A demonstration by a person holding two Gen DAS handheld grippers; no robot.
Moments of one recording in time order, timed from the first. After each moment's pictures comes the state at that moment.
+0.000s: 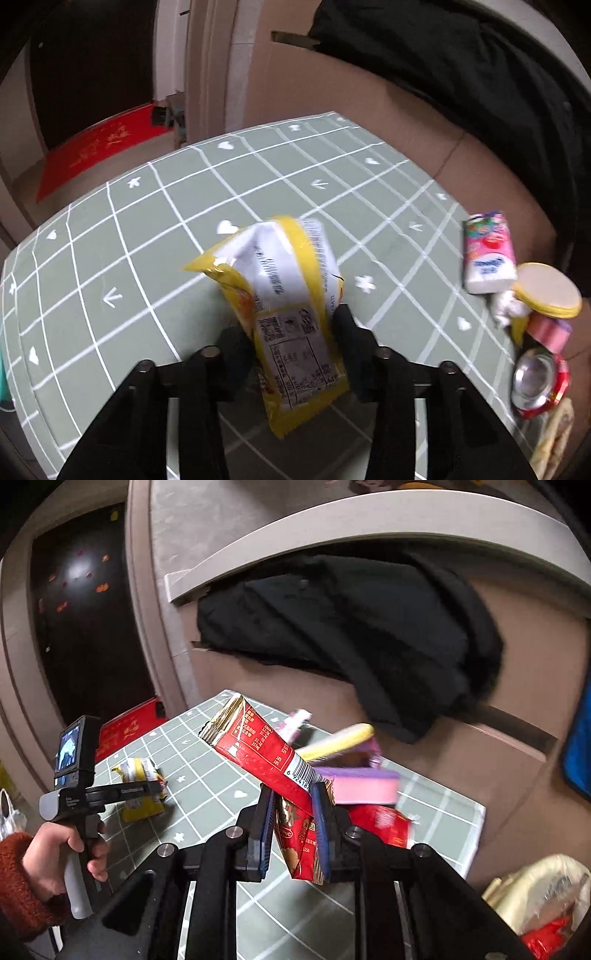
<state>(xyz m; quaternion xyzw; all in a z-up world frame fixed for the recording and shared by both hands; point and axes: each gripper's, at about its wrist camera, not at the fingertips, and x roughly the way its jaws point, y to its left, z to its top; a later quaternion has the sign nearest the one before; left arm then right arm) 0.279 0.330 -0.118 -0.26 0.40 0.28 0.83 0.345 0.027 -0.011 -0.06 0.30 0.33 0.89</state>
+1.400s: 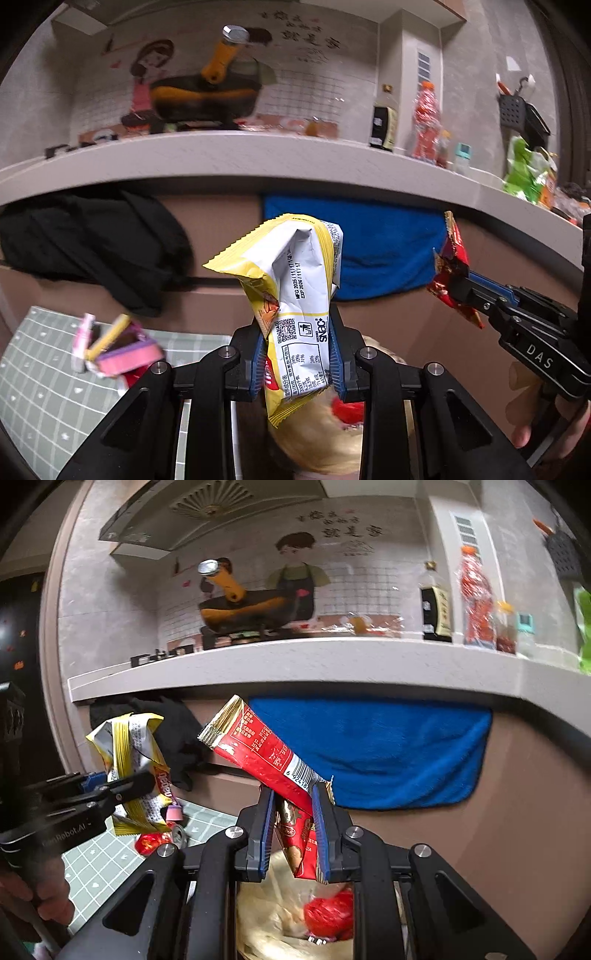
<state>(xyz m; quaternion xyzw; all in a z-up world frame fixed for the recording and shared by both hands) 0.288 -0.082 0.080 -0.03 0.24 -0.15 0.96 0.272 -0.269 0.099 0.00 0.19 0.12 0.97</state>
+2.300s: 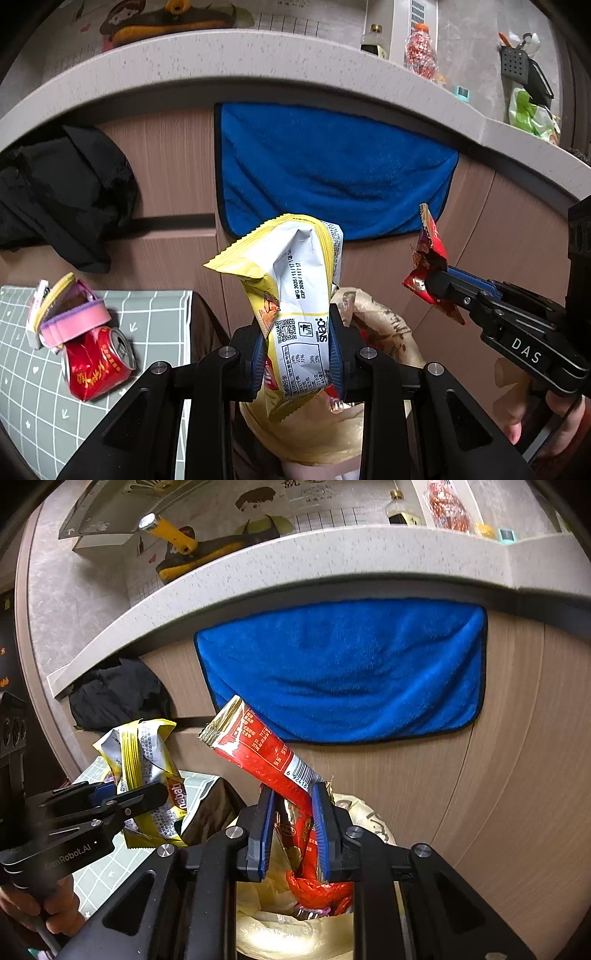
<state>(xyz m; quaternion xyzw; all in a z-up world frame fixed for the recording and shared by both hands) 0.328 -0.121 0.010 -0.02 0.32 -0.18 0.93 0.314 -0.299 0.020 0.05 0.27 0.12 0.96</state>
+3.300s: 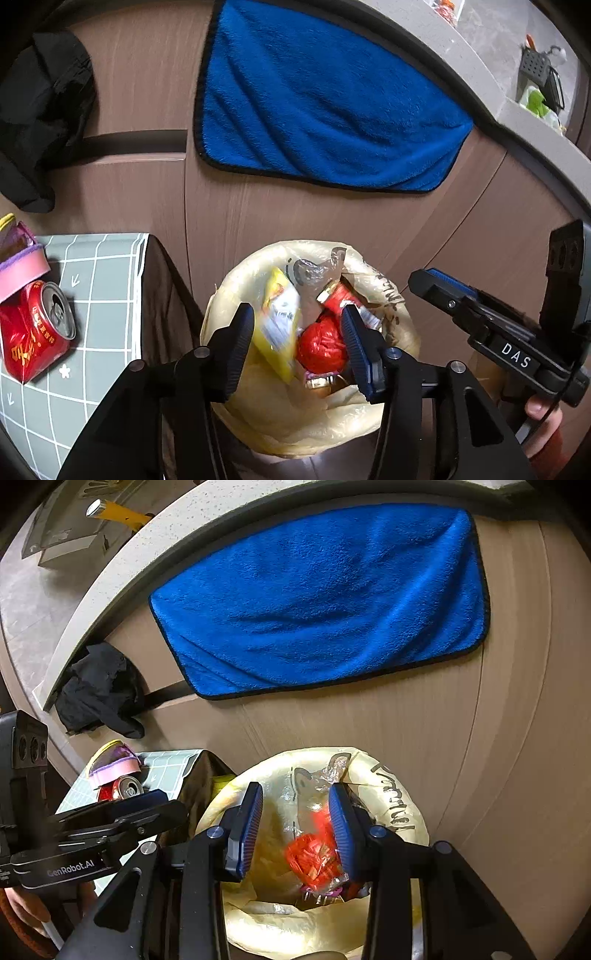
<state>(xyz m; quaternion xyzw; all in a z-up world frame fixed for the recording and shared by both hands) 0.369 -0.118 -0.041 -0.07 0.40 -0.23 0.88 0.341 -0.308 -0.034 0.11 0.32 0.10 0.94</state>
